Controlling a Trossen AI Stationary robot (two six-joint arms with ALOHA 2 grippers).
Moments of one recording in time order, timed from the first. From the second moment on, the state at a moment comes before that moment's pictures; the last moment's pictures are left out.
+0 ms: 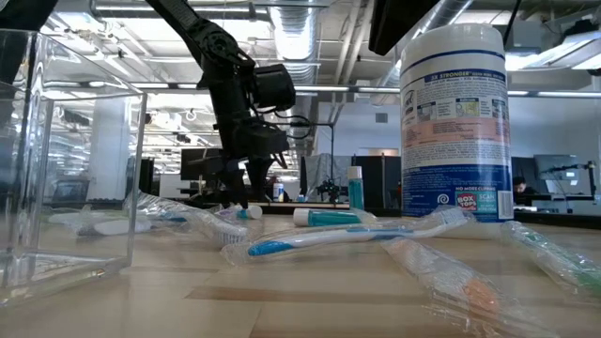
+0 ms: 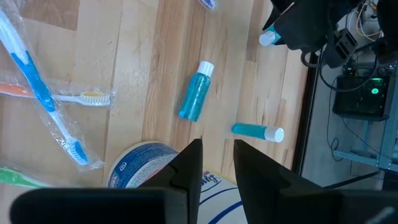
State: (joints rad) left arm 0.34 1.86 1.16 -0.53 -0.23 1.11; right arm 0.46 1.98 1.88 -1.40 0.65 0.21
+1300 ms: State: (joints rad) left arm 0.36 1.93 1.16 -0.50 -0.21 1.11; right arm 0.46 1.98 1.88 -1.39 0.65 0.21
